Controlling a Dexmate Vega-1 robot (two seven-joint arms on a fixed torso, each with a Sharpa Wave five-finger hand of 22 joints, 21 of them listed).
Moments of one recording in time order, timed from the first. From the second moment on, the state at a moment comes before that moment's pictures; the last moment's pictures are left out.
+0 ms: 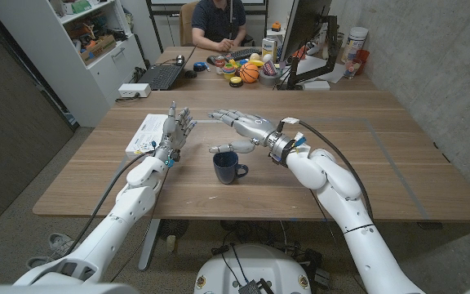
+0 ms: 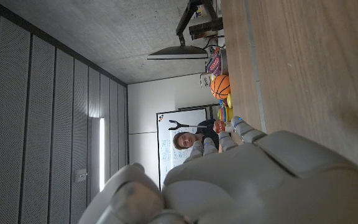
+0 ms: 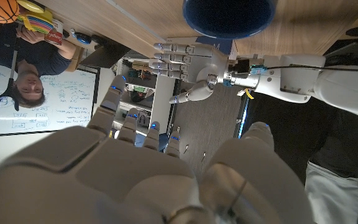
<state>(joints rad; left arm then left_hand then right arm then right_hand) 0.91 0.40 0.20 -1.27 -0.69 -0.26 -0.24 0.00 0.06 0.05 0.18 0.39 -0.17 0.03 0.19 0.18 -0.17 -0.03 0.18 0.18 -0.17 0.02 0.23 0.19 -0.05 -0.01 0.21 0.20 -1.09 -0.11 -0.22 -1.89 -1.18 0.57 0.24 0.36 -0.09 -0.03 -0.05 0.36 -0.06 -0.22 0.20 0.19 -0.02 -0.08 0.19 0.19 0.02 0.07 0.24 0.18 0.24 0.22 0.43 0.17</state>
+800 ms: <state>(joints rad) 0.93 0.44 0.18 -1.31 -0.74 -0.19 -0.30 0.00 0.06 0.04 0.19 0.39 -0.17 0.03 0.19 0.18 -0.17 -0.03 0.19 0.18 -0.17 0.02 0.23 0.19 -0.05 0.00 0.21 0.20 -1.06 -0.17 -0.26 -1.92 -1.11 0.58 0.48 0.49 -0.09 -0.06 -0.10 0.37 -0.09 -0.22 0.19 0.19 -0.15 -0.10 0.17 0.19 -0.06 0.06 0.20 0.18 0.27 0.22 0.35 0.17</state>
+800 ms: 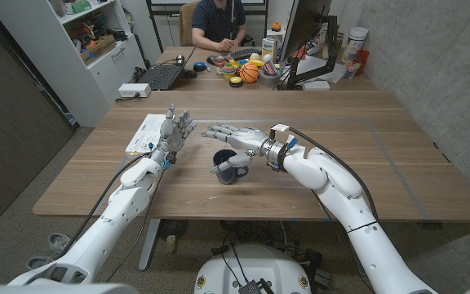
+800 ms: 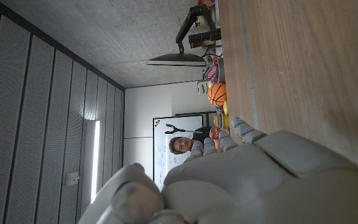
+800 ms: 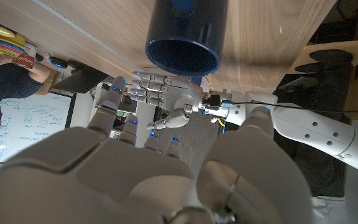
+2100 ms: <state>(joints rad) 0.96 0.45 0.17 -1.34 -0.76 -0.17 -0.33 0.00 0.06 0.02 0.19 0.39 -0.17 0.03 0.19 0.18 -0.17 -0.03 0.19 0.18 -0.17 0.02 0.23 0.19 -0.05 0.00 0.21 0.20 -1.02 -0.18 -0.34 -1.90 -1.20 0.57 0.55 0.58 -0.05 -0.07 -0.11 0.37 -0.15 -0.22 0.18 0.19 -0.17 -0.12 0.19 0.19 -0.08 0.03 0.20 0.18 0.26 0.22 0.28 0.17</state>
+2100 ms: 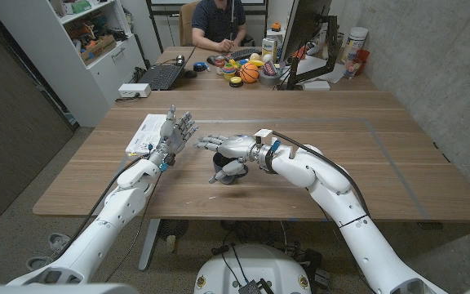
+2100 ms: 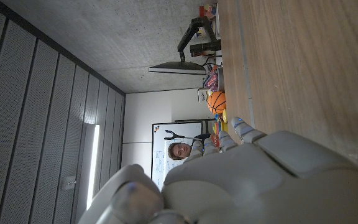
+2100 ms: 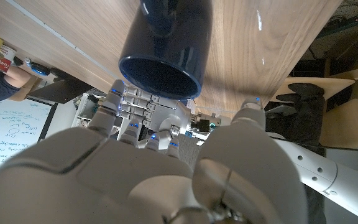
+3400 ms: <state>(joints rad) 0.92 0.44 0.17 -1.25 -0.76 -0.19 -0.36 0.00 0.06 0.01 0.19 0.39 -0.17 0.03 0.19 0.18 -0.17 -0.03 0.19 0.18 -0.17 0.02 0.23 0.19 -0.05 0.00 0.21 0.20 -0.95 -0.17 -0.39 -1.86 -1.23 0.53 0.61 0.62 -0.02 -0.08 -0.10 0.38 -0.14 -0.22 0.20 0.20 -0.17 -0.12 0.19 0.19 -0.07 0.04 0.20 0.18 0.31 0.22 0.26 0.17</state>
